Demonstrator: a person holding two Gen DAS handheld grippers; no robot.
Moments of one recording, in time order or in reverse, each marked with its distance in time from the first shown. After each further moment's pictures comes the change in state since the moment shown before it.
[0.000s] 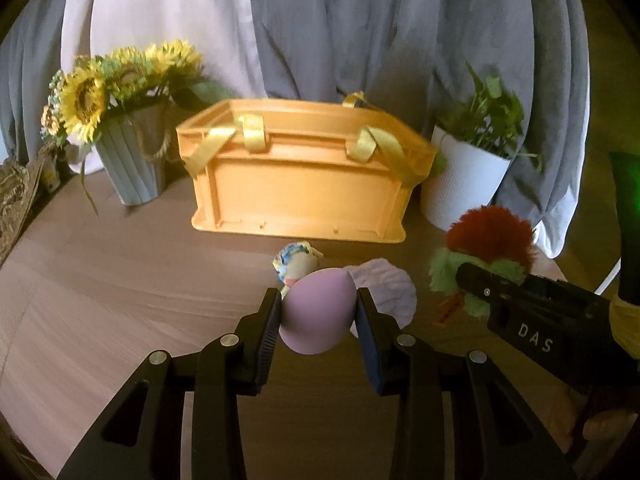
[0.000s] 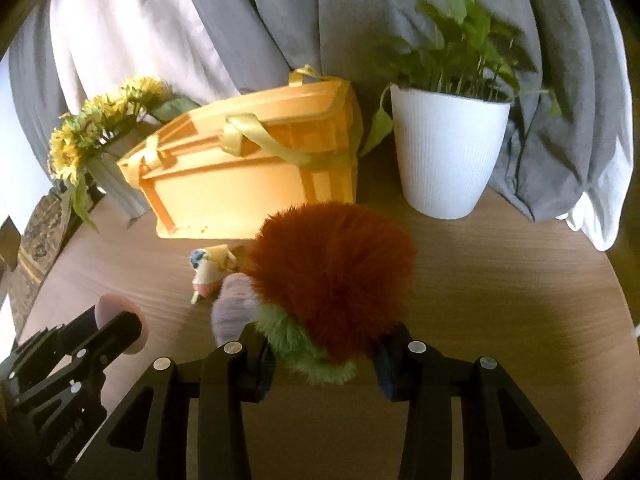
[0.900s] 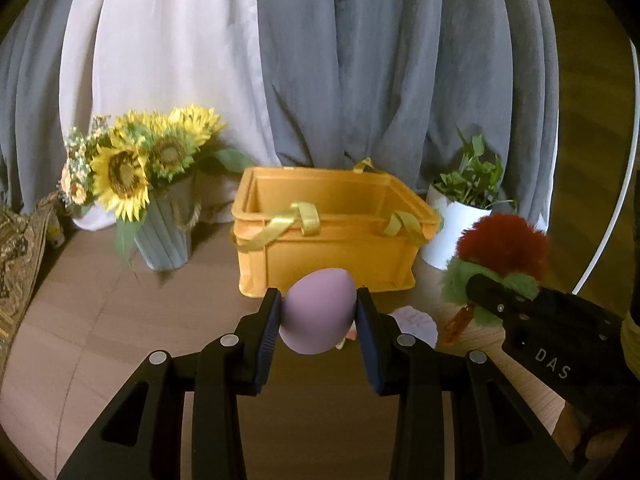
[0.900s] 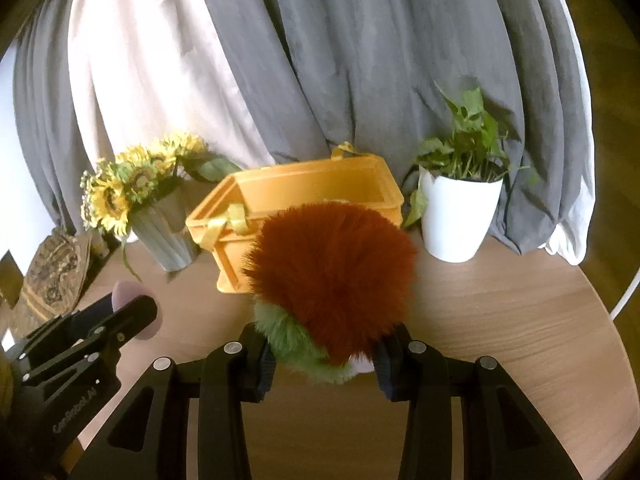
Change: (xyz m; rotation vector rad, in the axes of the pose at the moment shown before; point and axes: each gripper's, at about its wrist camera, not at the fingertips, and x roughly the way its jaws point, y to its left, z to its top) left arm -0.064 0.085 0.049 0.078 -0.114 -0.099; right arm -0.076 0.105 0.017 0.056 -0.172 -0.074
